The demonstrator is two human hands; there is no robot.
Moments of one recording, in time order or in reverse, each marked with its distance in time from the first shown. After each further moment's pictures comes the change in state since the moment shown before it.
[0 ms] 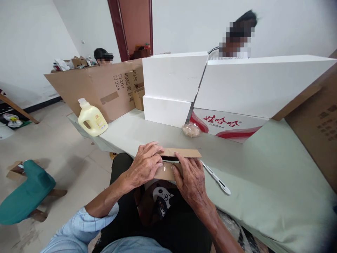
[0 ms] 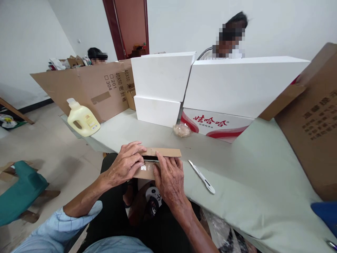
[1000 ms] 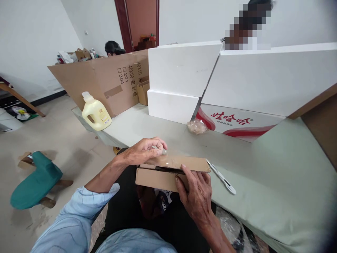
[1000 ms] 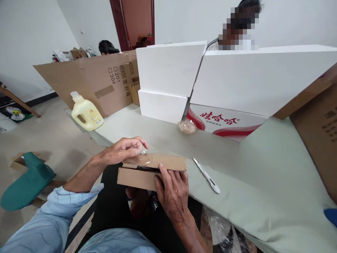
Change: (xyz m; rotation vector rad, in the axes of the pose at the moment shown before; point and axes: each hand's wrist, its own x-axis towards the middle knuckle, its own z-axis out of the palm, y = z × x) left_hand 0.027 -0.025 -0.046 -0.800 -0.337 -0.378; right_hand -0.035 -0.018 -0.007 0.055 0.033 -0.004
